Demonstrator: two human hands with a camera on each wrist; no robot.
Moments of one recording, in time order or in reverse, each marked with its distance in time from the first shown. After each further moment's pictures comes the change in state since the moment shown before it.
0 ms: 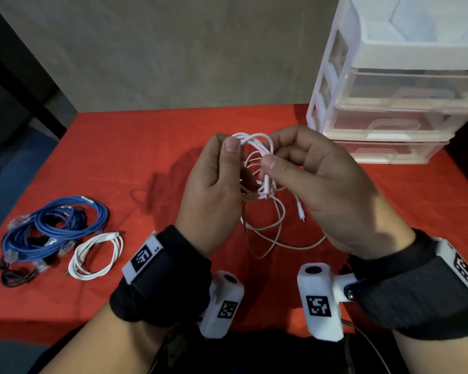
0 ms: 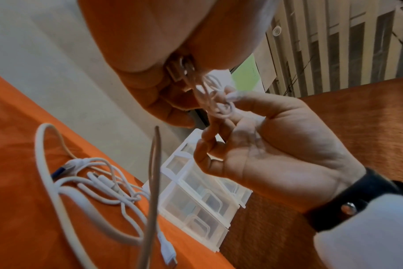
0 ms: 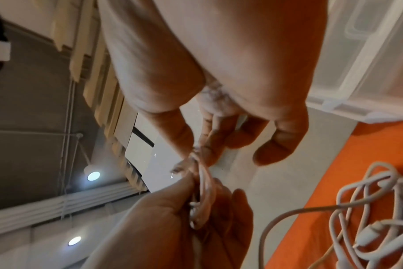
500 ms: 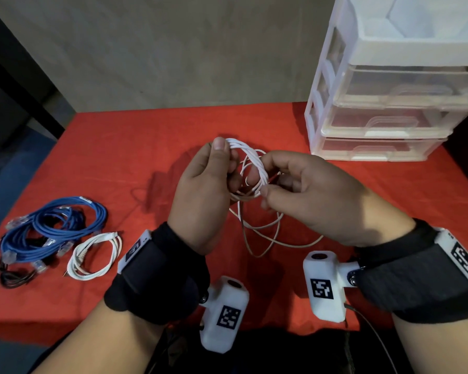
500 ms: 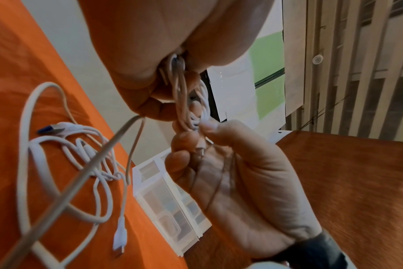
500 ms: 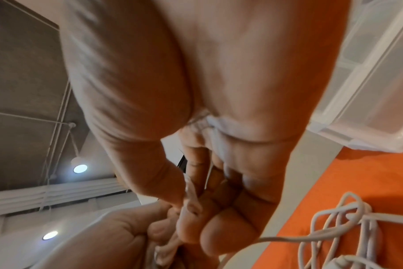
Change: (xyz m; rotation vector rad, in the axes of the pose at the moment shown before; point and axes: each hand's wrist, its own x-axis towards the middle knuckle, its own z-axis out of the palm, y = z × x) left_hand 0.005 -0.002 0.000 -0.339 0.067 -0.313; right_hand 0.002 0.010 -0.011 -0.229 -0.270 0.077
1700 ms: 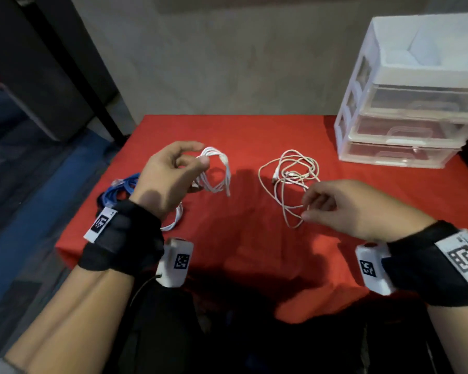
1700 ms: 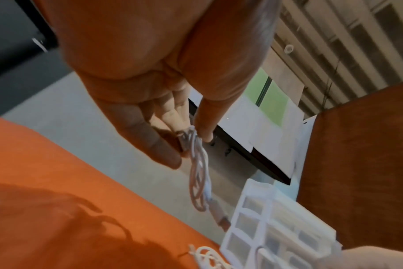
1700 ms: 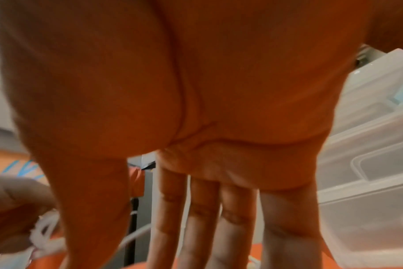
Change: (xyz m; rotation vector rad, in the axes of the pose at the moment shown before) left_hand -0.030 0.051 -0.131 0.518 0.078 0.105; right_hand -0.039 0.012 0.001 -0.663 -0.094 0.087
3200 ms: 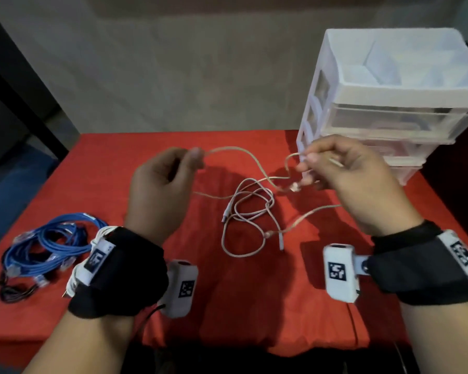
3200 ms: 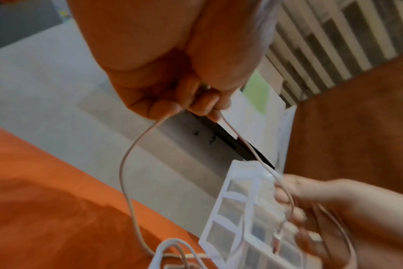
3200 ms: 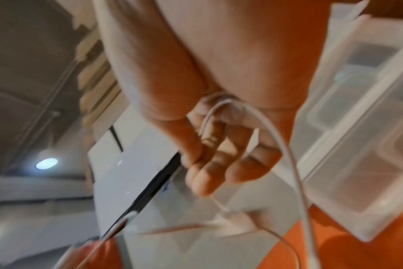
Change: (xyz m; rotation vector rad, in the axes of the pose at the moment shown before) left_hand 0.050 0.004 0.084 0.151 0.122 0.378; right_hand 0.041 0.029 -0.049 0.758 0.551 0.040
